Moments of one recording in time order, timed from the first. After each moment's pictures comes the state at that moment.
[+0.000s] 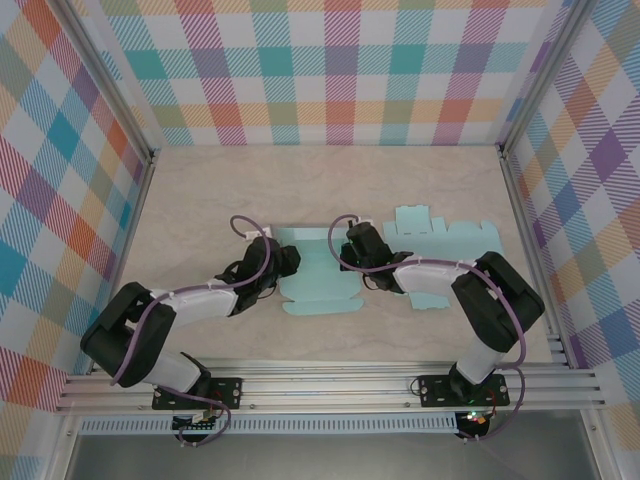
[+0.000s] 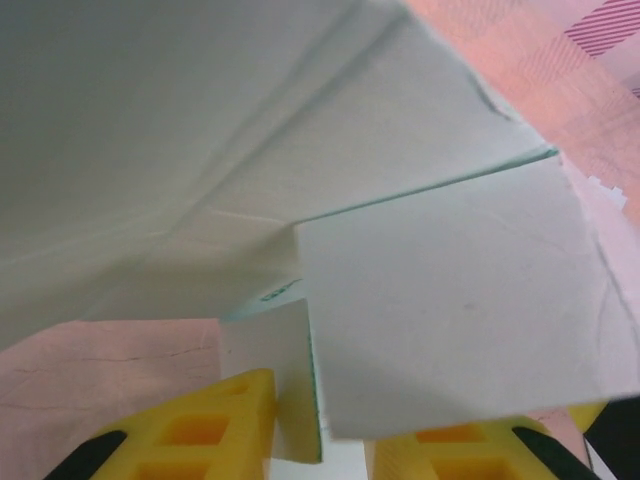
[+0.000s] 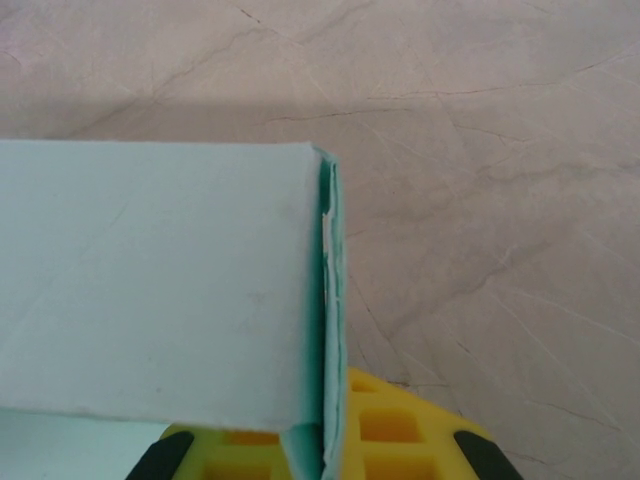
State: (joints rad) left arm -0.61 1.46 0.57 0.29 -0.13 -0.81; right arm 0.73 1.67 0.82 0.10 0.18 0.52
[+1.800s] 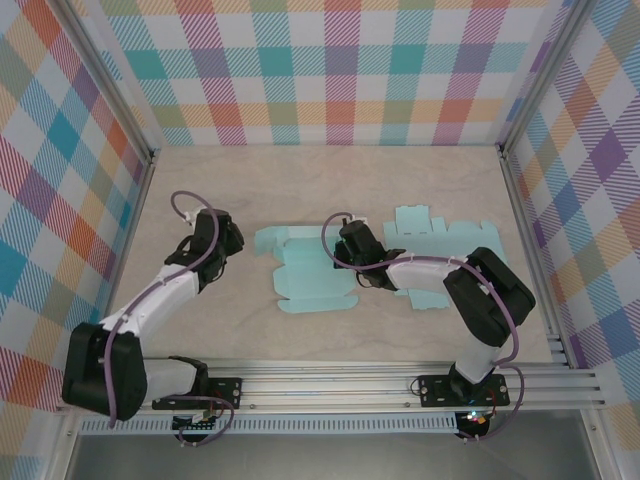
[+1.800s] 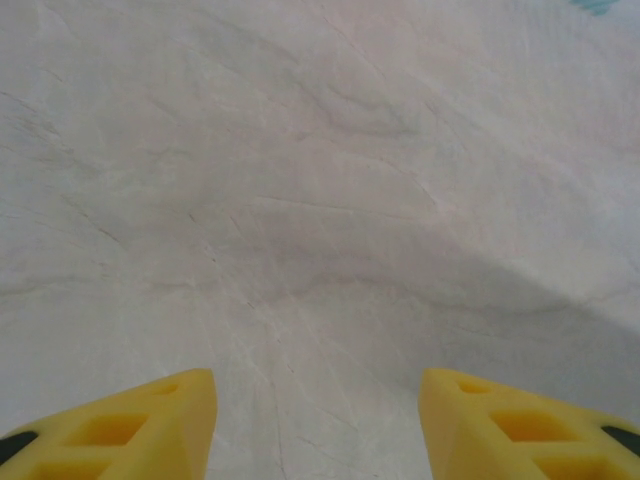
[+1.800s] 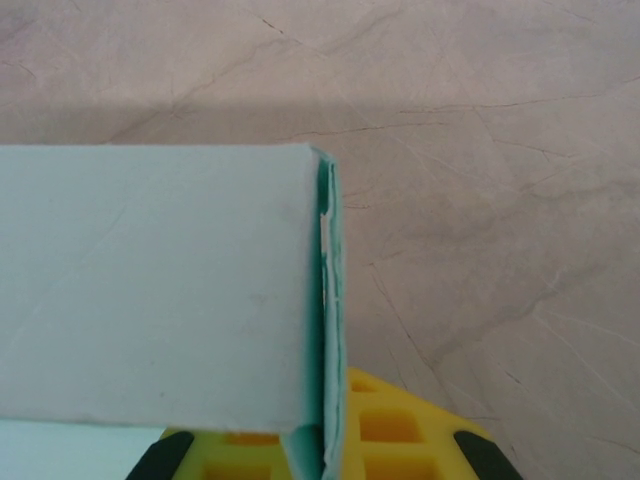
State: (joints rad) left arm -0.25 1.27 0.74 -0.24 -0.29 -0.60; right arm 0.75 1.72 0.88 0.10 0.20 0.55
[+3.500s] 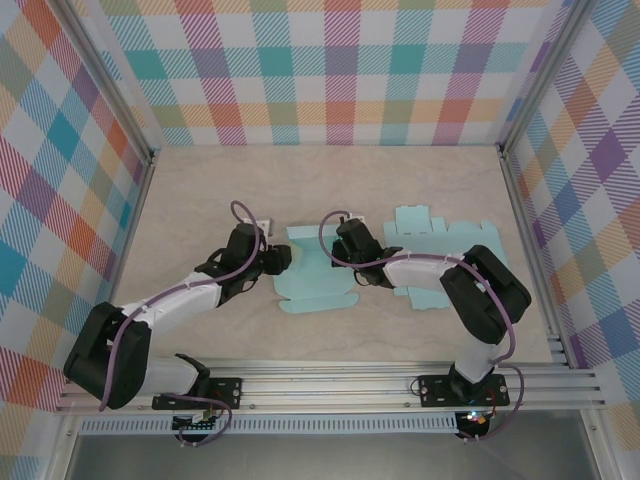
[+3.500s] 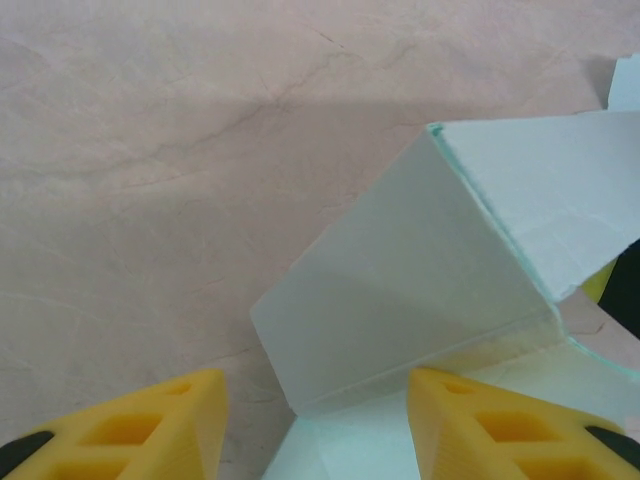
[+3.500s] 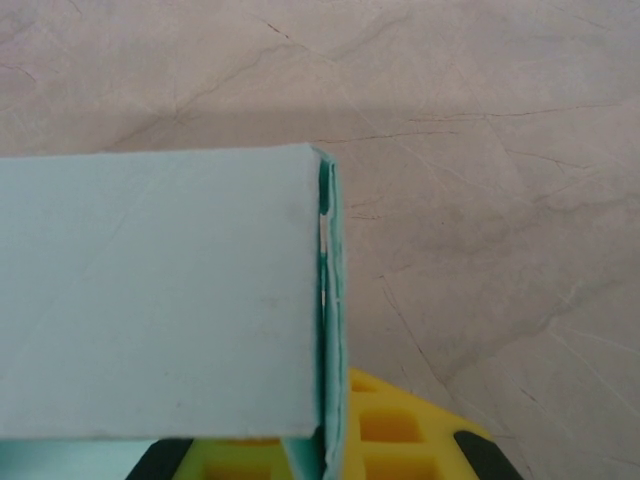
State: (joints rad) left arm -0.51 1.32 0.66 -0.03 -0.02 -0.40; right arm 0.75 1.75 0.91 0.09 0.20 0.55
